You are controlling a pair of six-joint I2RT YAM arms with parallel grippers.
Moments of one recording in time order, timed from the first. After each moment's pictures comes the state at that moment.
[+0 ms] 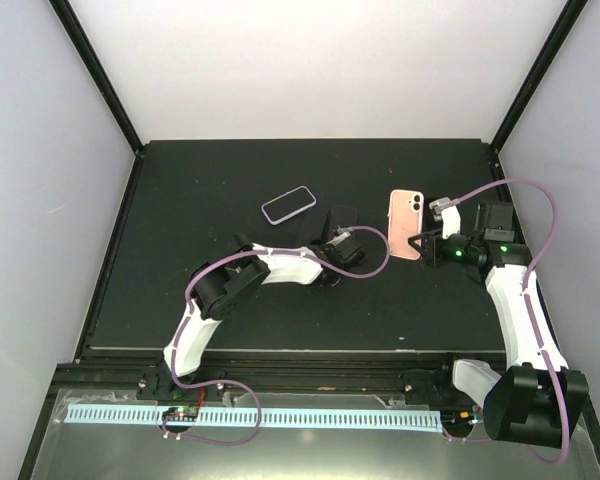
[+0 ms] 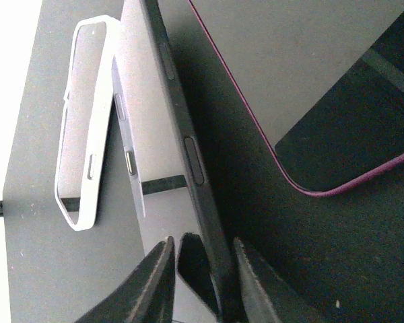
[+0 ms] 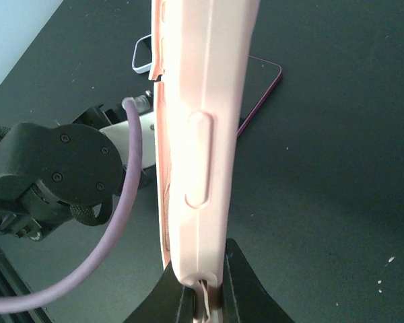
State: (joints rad) left arm -0.95 2.17 1.35 -0.31 -0.84 0.07; right arm -0.11 1.08 0.87 -0.70 -0.74 -0.23
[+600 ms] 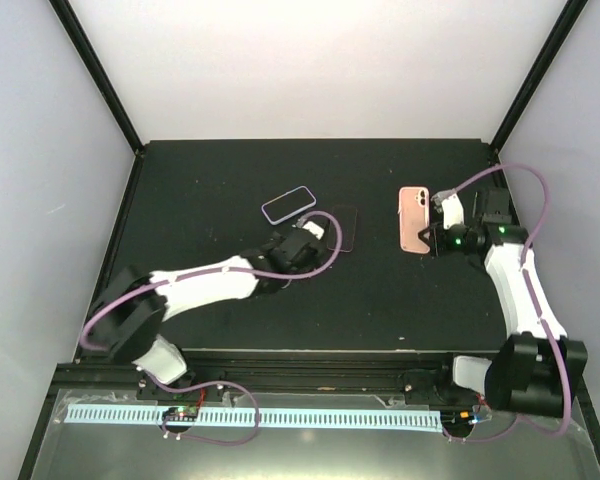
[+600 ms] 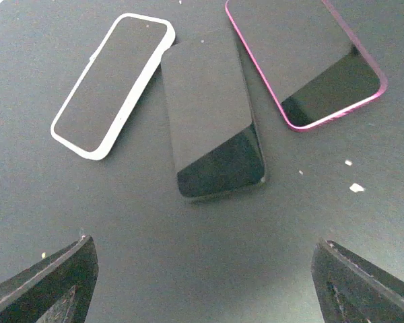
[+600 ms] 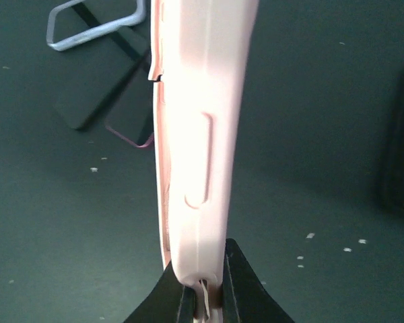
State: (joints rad) left arm -0.91 1.66 1.03 -0.30 -0.54 -0.14; right arm -0.11 1.17 0.92 -0.71 -0.57 -0.27
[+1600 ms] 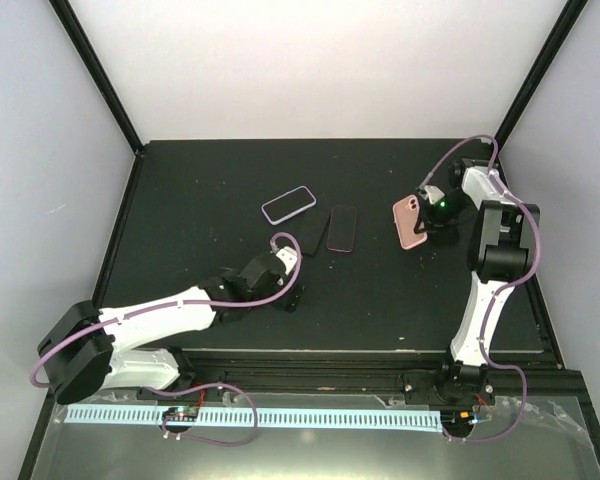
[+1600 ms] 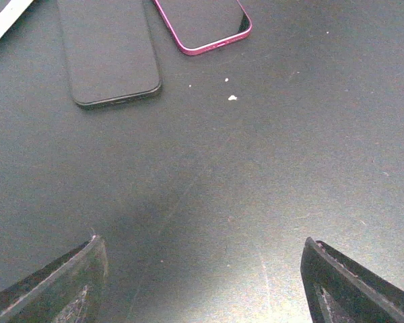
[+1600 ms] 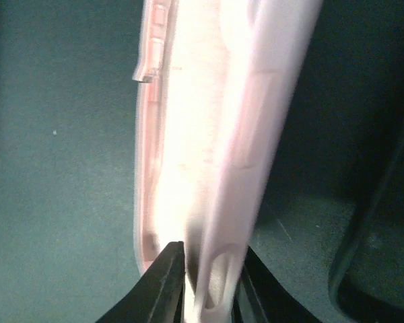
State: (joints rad) left arm -0.91 1.22 0.63 -0.18 -0.17 -0.31; right arm -0.11 2.13 1.67 -1.14 -0.41 -0.34
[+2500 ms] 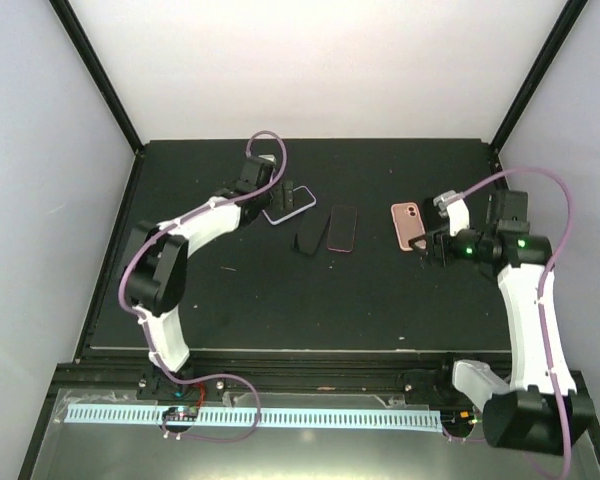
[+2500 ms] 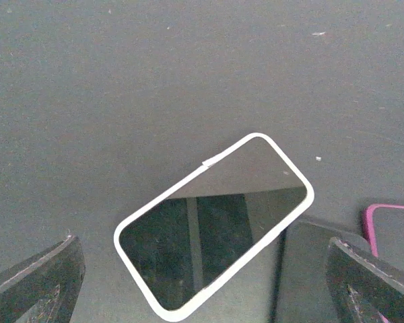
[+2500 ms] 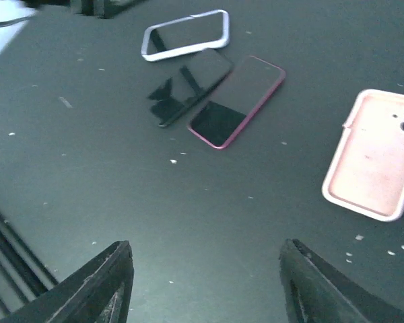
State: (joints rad) left arm -0.44 1.80 1.25 -0.14 -0.16 -0.38; right arm -0.11 1.09 1.11 -1.02 -0.64 -0.35
